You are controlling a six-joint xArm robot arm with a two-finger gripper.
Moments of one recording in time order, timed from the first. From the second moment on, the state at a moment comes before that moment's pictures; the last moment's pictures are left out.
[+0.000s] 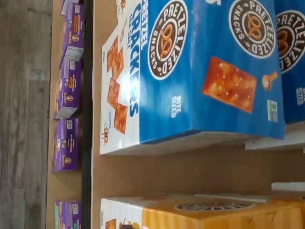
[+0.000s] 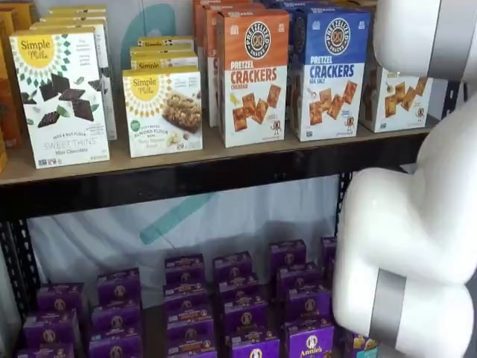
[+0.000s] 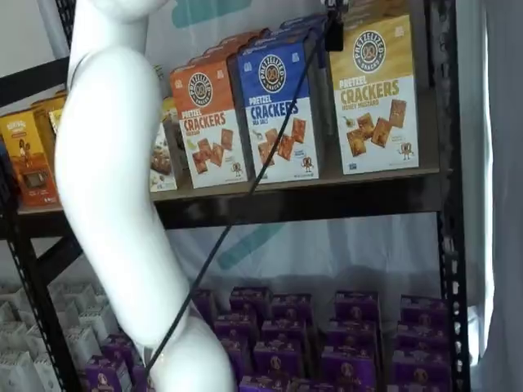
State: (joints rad) arm -0.74 -0.22 -1.72 0.44 1.69 -2.17
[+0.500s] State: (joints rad) arm -0.69 -0.20 -1.69 0.40 1.62 -2.15
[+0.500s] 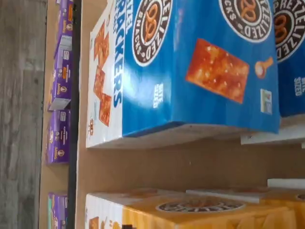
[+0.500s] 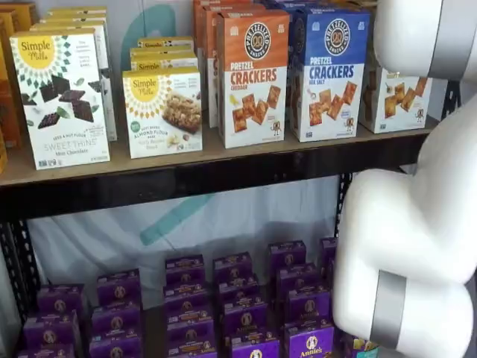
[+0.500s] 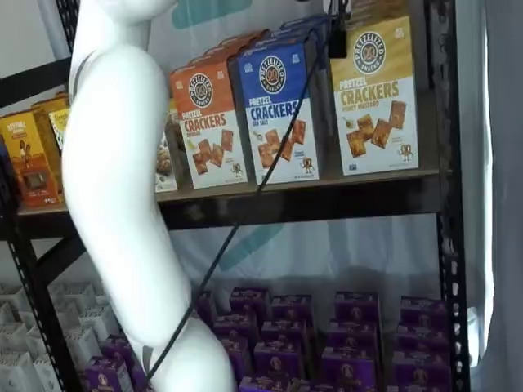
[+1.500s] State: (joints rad) arm -0.63 -0.06 -1.88 0.23 1.79 -2.12
